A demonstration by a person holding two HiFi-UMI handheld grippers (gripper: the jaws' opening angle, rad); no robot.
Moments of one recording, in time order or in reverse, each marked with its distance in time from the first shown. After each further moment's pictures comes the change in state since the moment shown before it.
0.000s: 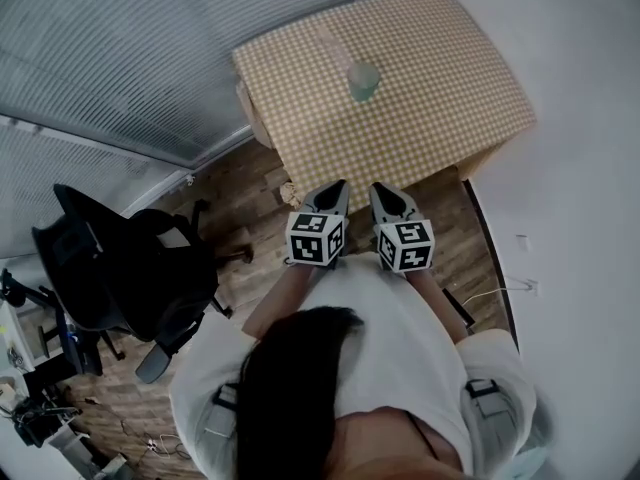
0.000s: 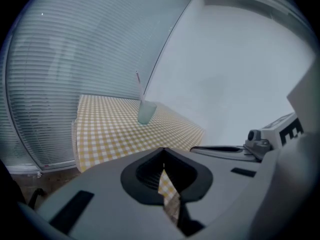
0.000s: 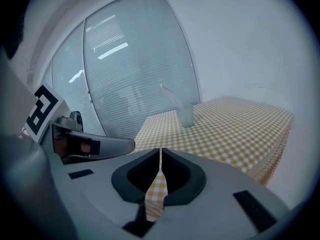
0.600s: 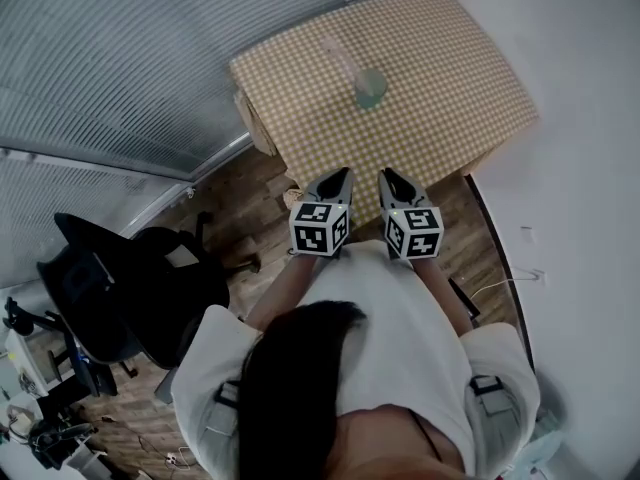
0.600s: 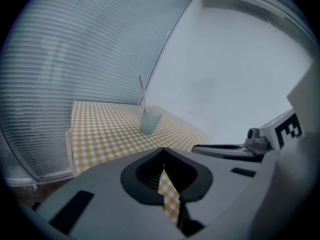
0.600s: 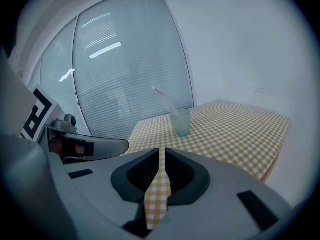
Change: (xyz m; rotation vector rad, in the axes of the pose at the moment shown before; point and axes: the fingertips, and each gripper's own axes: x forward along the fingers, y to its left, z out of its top) left arm 0.021 0.036 0.040 0.038 -0.018 -0.055; right arm 0.040 -0.012 0.034 0.025 -0.020 -0.098
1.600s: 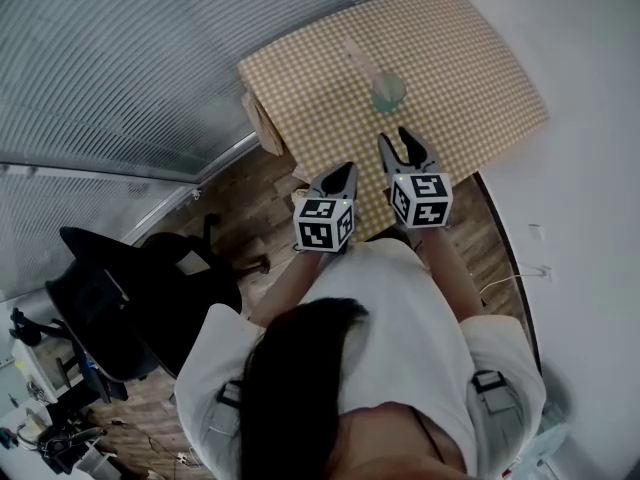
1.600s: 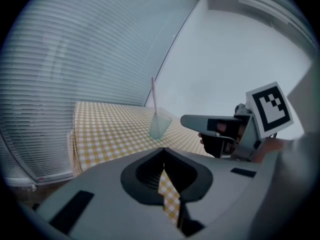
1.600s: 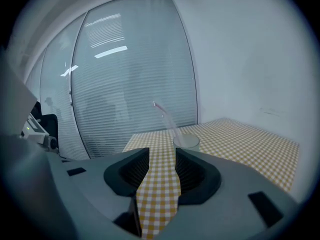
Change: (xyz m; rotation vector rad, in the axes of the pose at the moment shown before) left arm 0.007 0.040 0.017 -0.020 -0.006 -0.005; right arm 0.063 0.001 0.082 -0.094 -0.106 -0.041
